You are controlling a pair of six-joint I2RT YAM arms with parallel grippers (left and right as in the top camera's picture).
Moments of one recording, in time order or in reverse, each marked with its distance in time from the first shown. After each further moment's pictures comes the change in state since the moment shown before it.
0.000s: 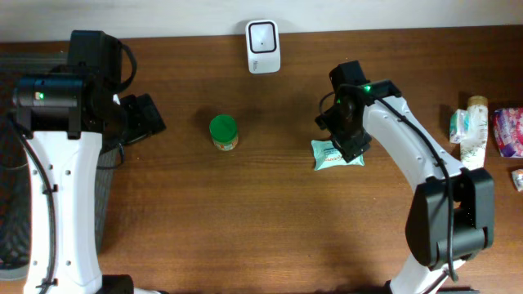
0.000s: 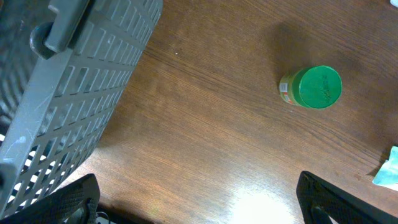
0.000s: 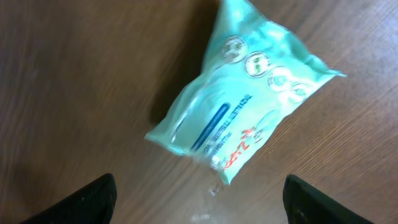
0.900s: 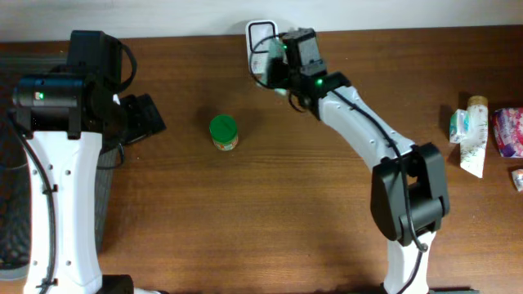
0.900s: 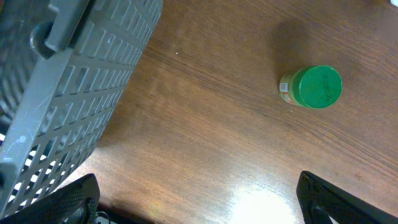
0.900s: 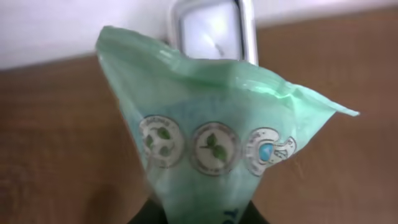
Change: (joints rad) left arm 0.000 0.000 0.000 0.001 0.000 0.000; right arm 0.163 0.208 0.230 0.753 0.012 -0.837
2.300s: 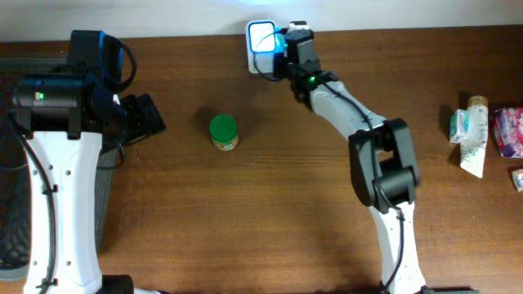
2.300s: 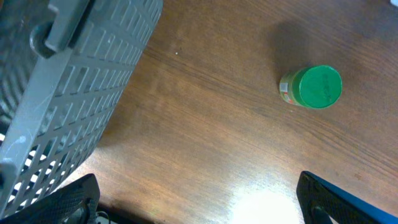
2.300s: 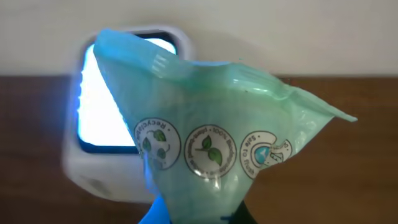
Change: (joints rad) left arm 0.000 0.000 0.000 0.000 0.000 0.000; right arm -0.079 0.283 0.165 0.165 0.132 -0.189
